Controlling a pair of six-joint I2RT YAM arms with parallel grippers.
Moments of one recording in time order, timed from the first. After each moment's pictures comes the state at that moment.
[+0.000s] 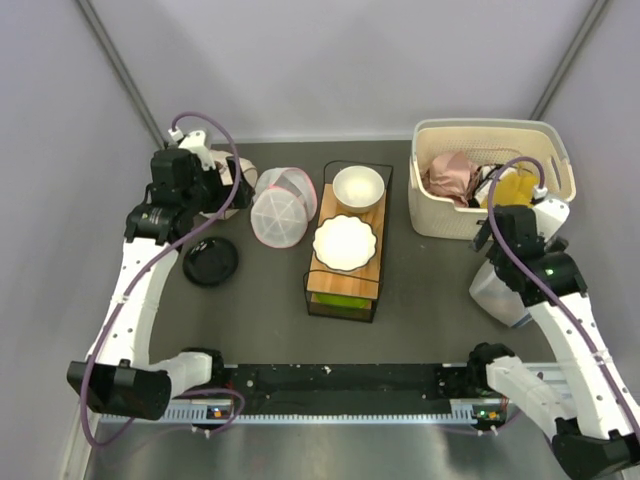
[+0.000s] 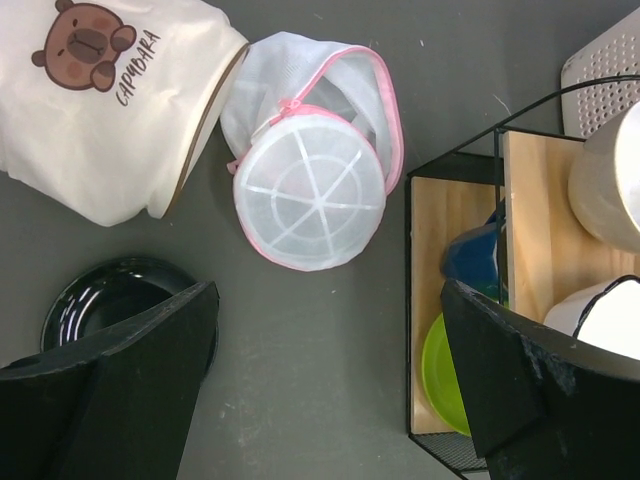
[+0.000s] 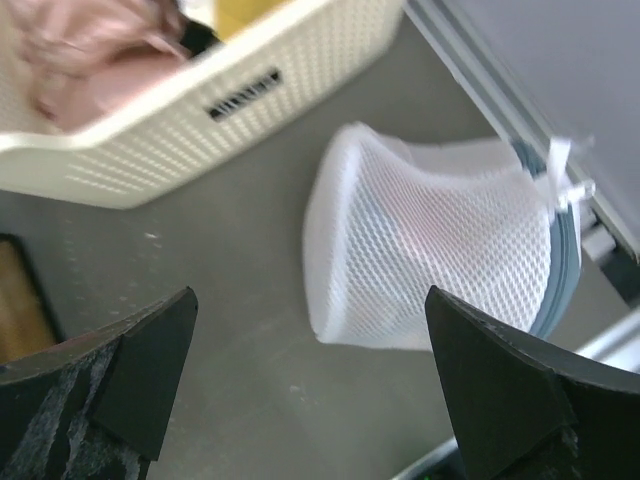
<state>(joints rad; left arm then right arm) -0.11 1.17 1.31 -0.66 0.15 -0.24 0.28 0.83 1.09 -1.01 0.65 0.61</state>
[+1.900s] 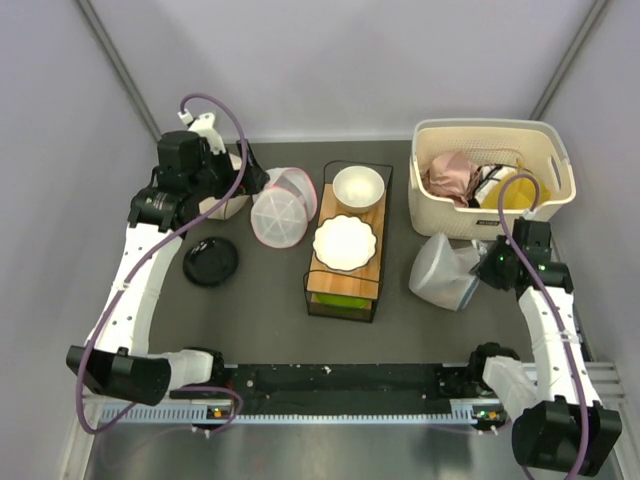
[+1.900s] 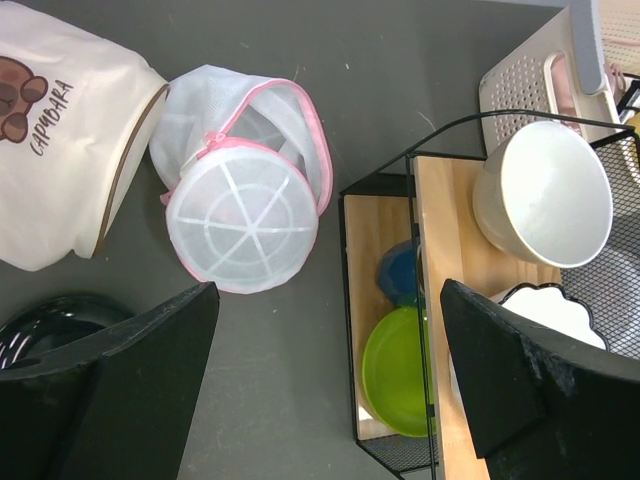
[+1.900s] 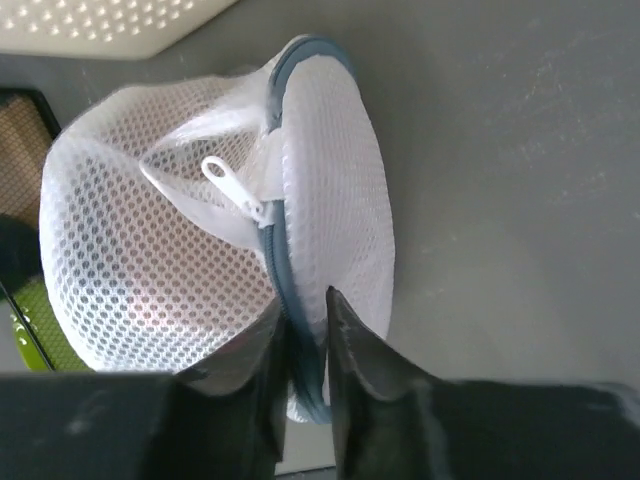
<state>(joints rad) -0.19 1.25 1.46 -0.68 0.19 -0.31 -0.15 0.87 0.77 -0.82 -0.08 0.51</state>
